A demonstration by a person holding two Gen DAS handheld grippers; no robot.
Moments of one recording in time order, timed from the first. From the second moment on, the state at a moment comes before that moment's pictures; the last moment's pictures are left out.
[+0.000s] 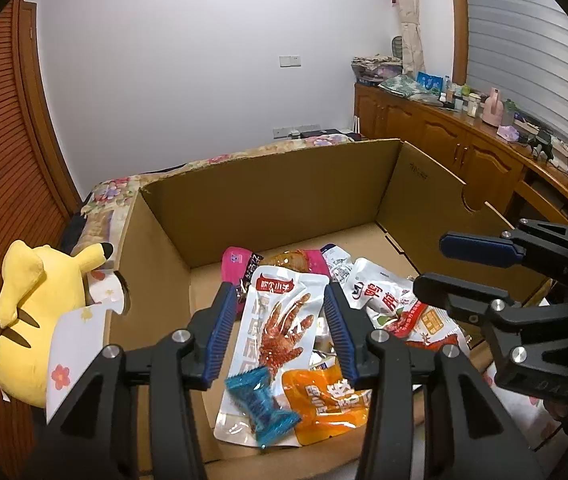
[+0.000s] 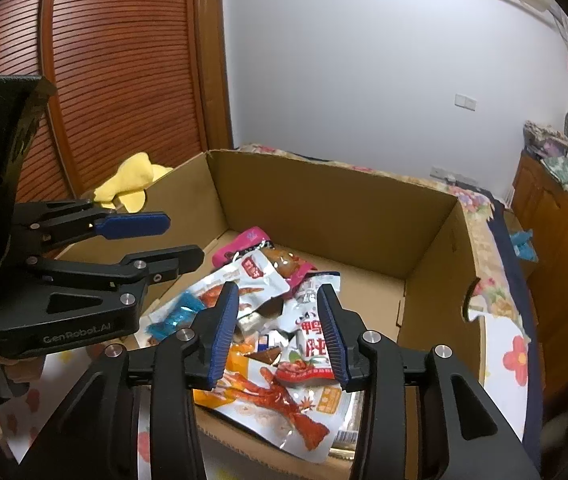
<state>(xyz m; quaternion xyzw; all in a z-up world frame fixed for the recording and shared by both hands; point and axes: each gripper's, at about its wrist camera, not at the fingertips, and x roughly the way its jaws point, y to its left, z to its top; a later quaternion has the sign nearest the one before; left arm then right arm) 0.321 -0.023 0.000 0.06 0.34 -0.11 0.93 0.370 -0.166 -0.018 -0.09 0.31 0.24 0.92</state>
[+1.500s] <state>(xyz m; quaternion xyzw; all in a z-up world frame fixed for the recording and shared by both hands) 0.103 -0.014 0.094 0.04 0.16 -0.07 0.98 0.189 -0.198 0.076 -0.05 0.15 0.16 0.97</state>
